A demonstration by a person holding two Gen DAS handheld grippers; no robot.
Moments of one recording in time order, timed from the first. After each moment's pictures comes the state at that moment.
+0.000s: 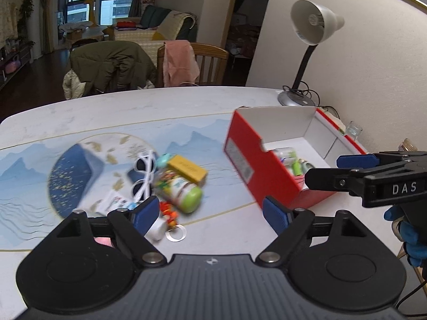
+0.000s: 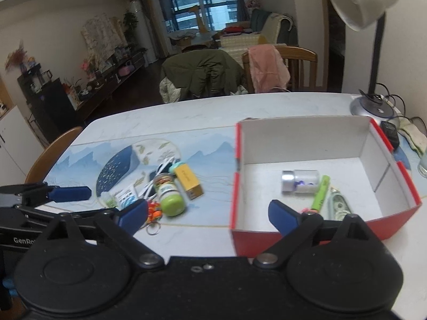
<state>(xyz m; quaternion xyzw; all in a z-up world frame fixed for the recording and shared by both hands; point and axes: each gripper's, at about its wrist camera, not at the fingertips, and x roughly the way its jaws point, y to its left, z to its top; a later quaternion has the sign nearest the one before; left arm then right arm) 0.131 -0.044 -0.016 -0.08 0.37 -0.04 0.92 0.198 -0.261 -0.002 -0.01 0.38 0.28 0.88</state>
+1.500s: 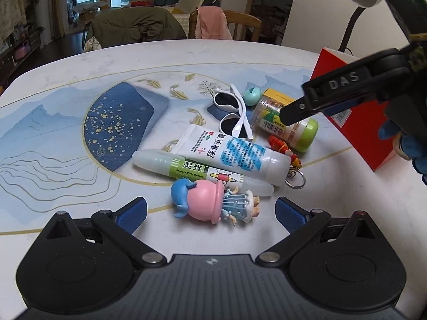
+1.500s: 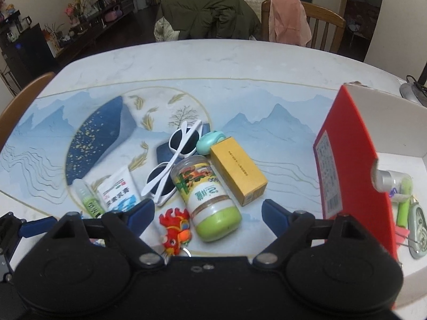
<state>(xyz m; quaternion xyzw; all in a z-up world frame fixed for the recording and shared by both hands) 0.137 0.064 -0.148 -0.06 0.41 -0.01 0.91 0.271 -0.095 -0.103 -0.10 0.47 0.24 0.84</state>
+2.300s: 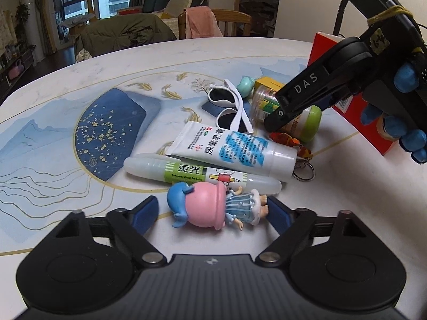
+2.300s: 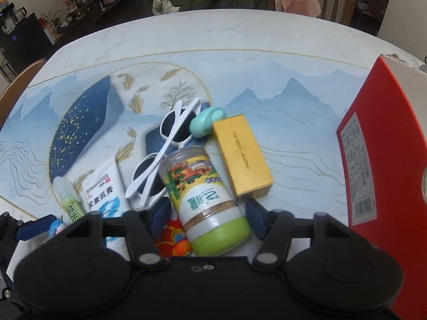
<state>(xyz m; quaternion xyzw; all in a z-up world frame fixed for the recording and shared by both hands) 0.145 0.057 -0.161 -0.02 0.40 -0.03 0.91 0.298 -0.087 -0.134 -0.09 0.52 0.24 0.82</state>
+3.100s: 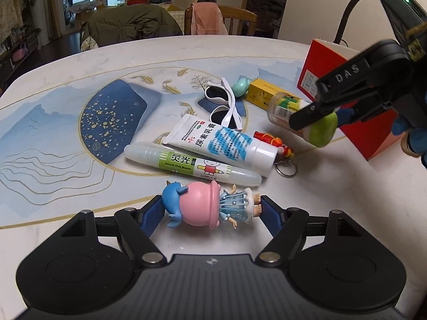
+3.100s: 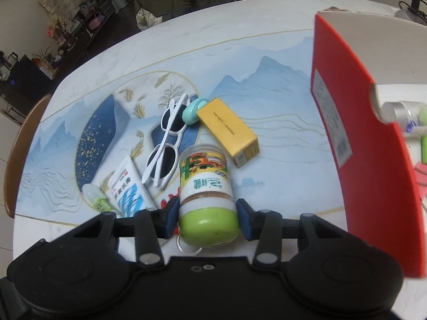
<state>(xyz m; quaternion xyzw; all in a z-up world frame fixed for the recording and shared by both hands) 0.126 0.051 -0.141 -0.06 0.42 -0.01 0.91 0.275 -0.136 -0.111 0.03 0.55 0.23 0.80</state>
